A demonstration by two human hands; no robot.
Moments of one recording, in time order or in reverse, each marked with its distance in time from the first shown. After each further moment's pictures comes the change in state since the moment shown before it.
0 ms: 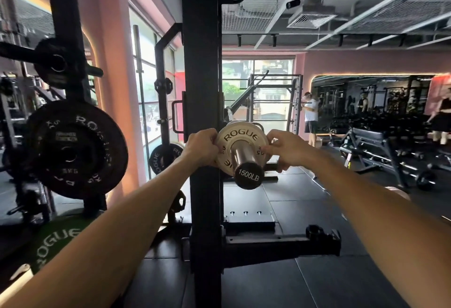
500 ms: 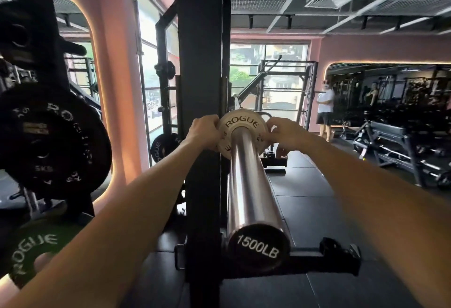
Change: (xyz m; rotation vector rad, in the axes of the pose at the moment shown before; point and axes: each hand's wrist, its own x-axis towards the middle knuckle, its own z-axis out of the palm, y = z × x) left_hand 0.156 -0.050 0.064 0.132 0.021 -0.060; right_hand 0.163 0.060 0.011 -0.021 -0.023 0.026
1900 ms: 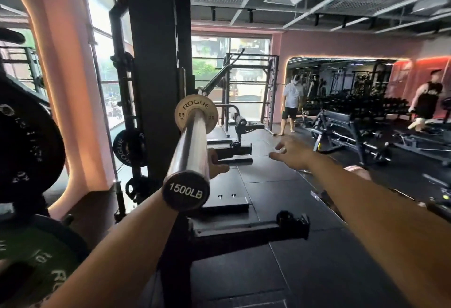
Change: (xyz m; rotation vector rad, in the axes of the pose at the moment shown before) left_hand -0.080 0.018 0.114 -0.129 -0.374 -0.002; right_hand -0.108 0.111 -0.042 -0.337 0.030 0.306
